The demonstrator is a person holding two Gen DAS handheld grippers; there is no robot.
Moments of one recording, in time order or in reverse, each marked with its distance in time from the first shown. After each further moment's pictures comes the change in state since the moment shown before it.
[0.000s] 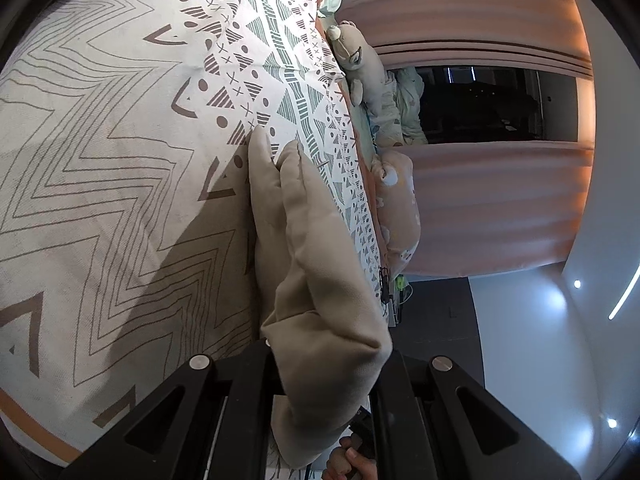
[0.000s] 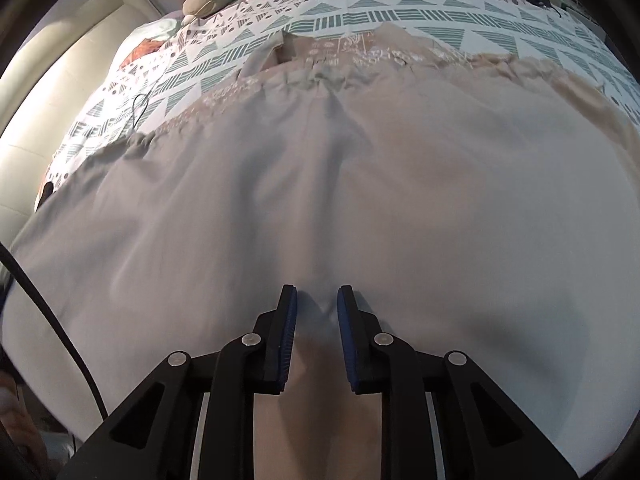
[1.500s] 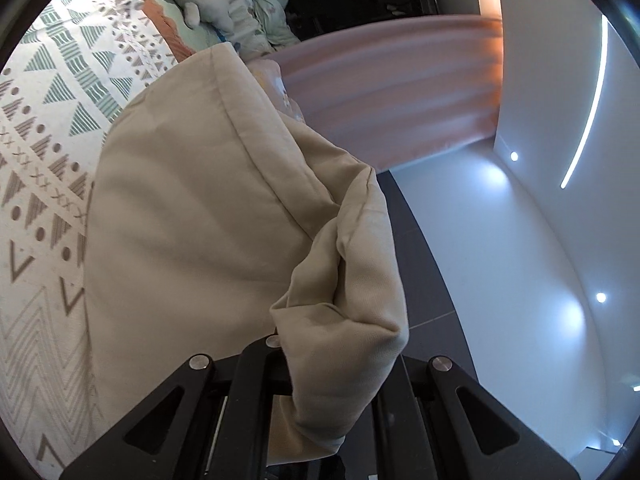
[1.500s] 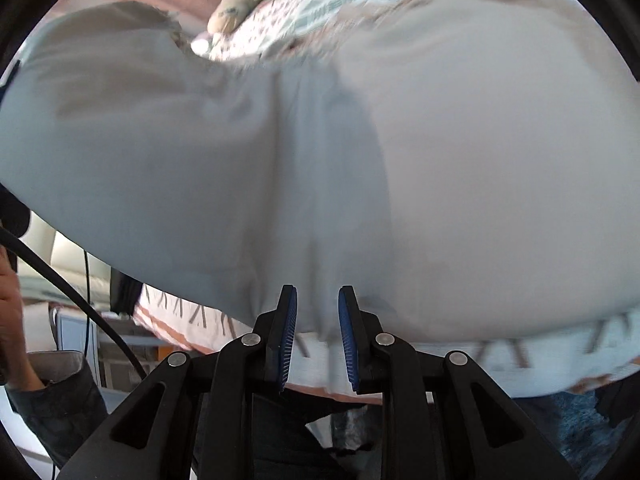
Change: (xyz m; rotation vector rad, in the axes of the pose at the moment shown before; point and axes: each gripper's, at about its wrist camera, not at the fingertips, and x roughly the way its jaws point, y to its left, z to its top) left arm 0.112 -0.226 -0.115 0.336 0.293 -0.259; right arm -0.073 -0.110 -0.054 0.163 0.044 0.350
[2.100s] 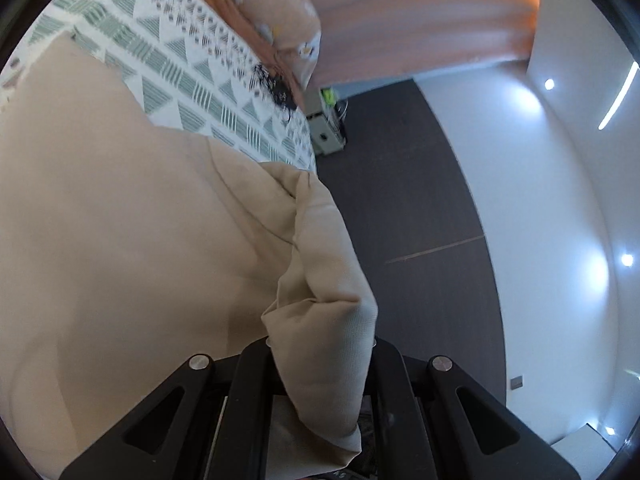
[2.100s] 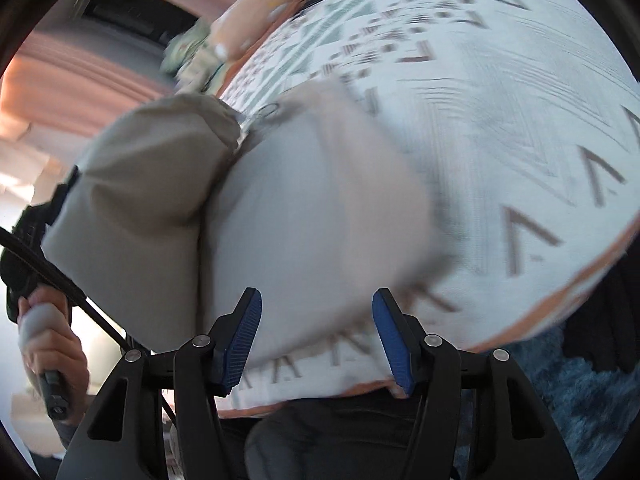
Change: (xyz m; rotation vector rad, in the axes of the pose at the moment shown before) left arm 0.175 0.001 -0.093 -0.008 0.339 0.082; right arm -0.125 -0.155 -0.031 0.316 -0.308 -0.034
